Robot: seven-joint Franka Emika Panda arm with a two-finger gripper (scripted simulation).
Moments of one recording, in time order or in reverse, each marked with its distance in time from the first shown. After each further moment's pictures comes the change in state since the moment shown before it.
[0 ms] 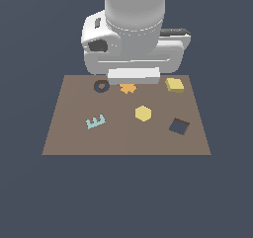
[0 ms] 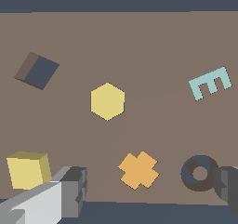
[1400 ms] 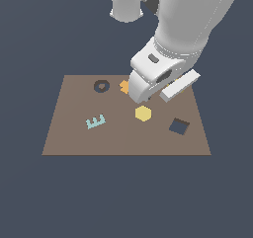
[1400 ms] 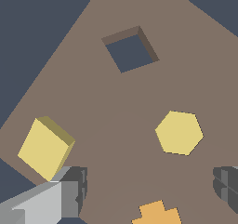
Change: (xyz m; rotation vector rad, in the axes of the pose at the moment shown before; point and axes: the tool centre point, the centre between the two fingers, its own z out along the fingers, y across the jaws) arm 0.008 -0.078 0.040 -0.027 0.015 -0.631
